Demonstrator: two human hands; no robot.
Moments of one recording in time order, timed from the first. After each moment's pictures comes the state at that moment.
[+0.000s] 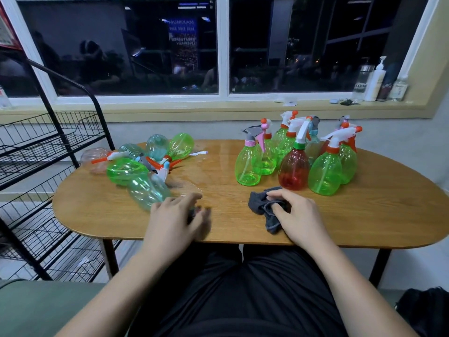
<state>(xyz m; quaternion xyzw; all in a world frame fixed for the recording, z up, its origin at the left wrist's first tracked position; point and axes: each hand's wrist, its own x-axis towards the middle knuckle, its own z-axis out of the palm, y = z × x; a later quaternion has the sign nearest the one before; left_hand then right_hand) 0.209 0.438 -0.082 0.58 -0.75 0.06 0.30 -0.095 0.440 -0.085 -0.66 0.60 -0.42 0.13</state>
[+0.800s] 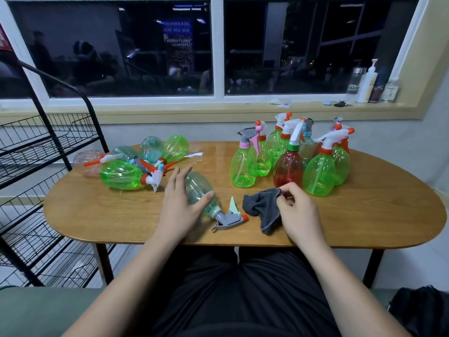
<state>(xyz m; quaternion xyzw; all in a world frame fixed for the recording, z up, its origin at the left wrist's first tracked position) 0.185 0.394 -0.080 0.54 -0.69 -0.13 0.47 -0.093 0.437 -0.082 -0.57 0.63 -0.50 0.16</state>
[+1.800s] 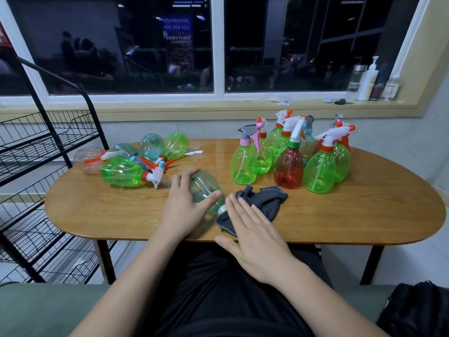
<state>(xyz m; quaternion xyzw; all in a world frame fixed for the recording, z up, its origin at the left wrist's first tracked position) 0.180 0.392 -0.087 0.54 -0.69 -0.11 0.47 -0.024 0.475 -0.101 -0.83 0.54 -0.12 0.00</state>
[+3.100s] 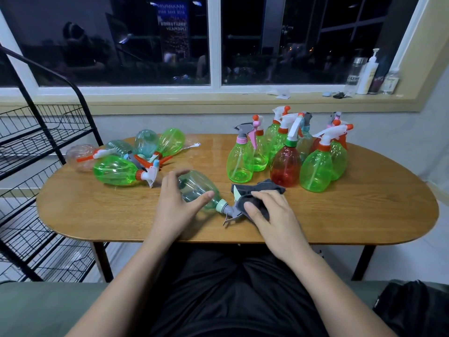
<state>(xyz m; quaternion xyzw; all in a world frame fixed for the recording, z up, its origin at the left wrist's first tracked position) 0.187 0.391 -0.085 0.51 -0.66 -0.18 0.52 -0.070 0.455 -0.091 -0.69 0.59 -0.38 0.14</state>
